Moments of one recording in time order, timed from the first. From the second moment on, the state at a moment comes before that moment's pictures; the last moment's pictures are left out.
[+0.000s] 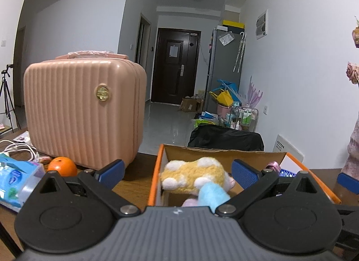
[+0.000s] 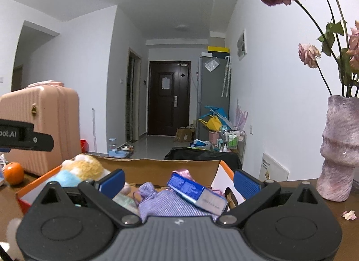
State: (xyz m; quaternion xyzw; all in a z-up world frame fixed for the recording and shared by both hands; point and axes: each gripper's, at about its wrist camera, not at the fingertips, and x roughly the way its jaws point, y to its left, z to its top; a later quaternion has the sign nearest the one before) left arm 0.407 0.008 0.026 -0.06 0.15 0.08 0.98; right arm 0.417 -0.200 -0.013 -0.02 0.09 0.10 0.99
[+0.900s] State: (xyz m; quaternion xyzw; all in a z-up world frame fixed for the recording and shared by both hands) left arm 0.307 0.037 0.007 -0.02 0.19 0.07 0.98; right arm 0.314 -0.203 -0.021 -0.05 0.10 0.13 0.99
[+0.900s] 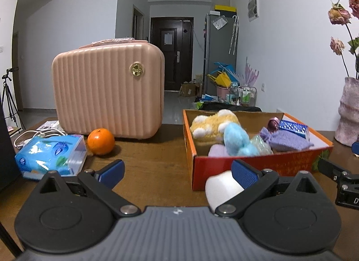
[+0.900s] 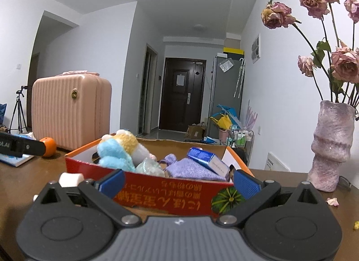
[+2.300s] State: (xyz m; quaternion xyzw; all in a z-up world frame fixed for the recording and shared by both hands) left arm 0.276 0.039 -0.039 0.01 0.30 0.05 0.95; right arm 0.253 -0.209 -0.031 -0.04 0.15 0.11 0.98
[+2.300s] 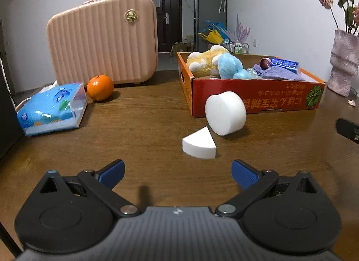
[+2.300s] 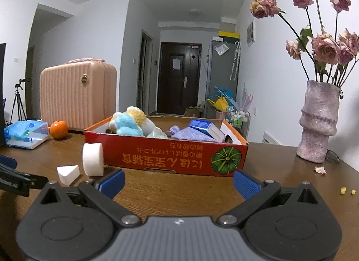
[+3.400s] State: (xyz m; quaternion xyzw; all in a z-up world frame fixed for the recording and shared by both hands) left arm 0.328 0.024 -0.054 0.03 0.32 -0.01 0.95; right arm 0.269 -0.217 -0.038 -0.03 0.17 0.07 0.98
